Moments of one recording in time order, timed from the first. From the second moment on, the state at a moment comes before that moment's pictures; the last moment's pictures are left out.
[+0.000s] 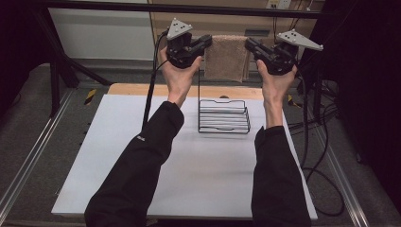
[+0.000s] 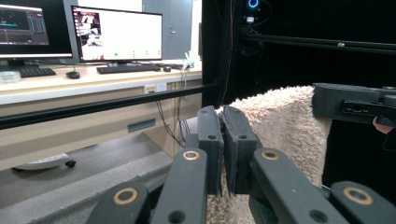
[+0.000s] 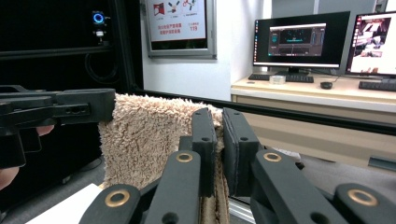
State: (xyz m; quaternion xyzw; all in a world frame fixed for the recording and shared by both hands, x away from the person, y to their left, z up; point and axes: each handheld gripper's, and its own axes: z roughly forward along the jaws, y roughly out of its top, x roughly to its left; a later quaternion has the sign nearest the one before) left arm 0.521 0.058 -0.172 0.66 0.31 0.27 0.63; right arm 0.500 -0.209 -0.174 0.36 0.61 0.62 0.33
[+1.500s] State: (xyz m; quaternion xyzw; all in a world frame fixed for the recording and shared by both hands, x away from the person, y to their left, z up) left arm 0.500 0.059 -0.223 0.71 0.28 0.23 0.60; right arm 0.482 -0.223 -0.227 0.35 0.66 0.60 0.30
